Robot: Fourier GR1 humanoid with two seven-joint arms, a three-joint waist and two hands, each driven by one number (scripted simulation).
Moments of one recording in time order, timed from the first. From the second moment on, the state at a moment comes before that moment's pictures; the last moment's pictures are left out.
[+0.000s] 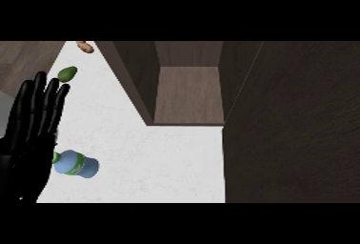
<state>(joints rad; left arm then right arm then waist) -0.03 0.12 -0.07 -2.10 0.00 0.00 -0.01 -0.02 -0.08 0.03 -2.10 0.00 -0.05 0.00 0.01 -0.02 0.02</state>
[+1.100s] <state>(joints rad) 0.42 0.22 0.33 -2.26 0.52 -0.28 0.16 0.43 -0.09 0.16 -2.44 -0.16 0.07 0.20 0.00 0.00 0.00</state>
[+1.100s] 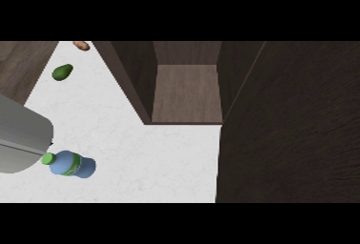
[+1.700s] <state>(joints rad) 0.41 0.15 0.37 -2.14 0.40 -0.32 0.09 0.62 -0.08 0.24 -2.47 -0.12 0.11 0.09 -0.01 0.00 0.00</state>
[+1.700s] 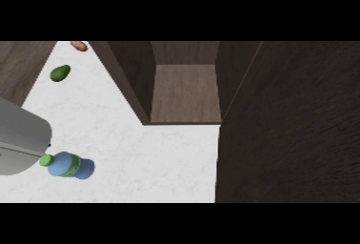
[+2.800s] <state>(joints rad) 0.13 0.14 0.41 -1.34 0.10 -0.31 -0.36 0.88 -0.13 0.26 -2.49 -0.08 0.21 -0.13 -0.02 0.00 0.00</state>
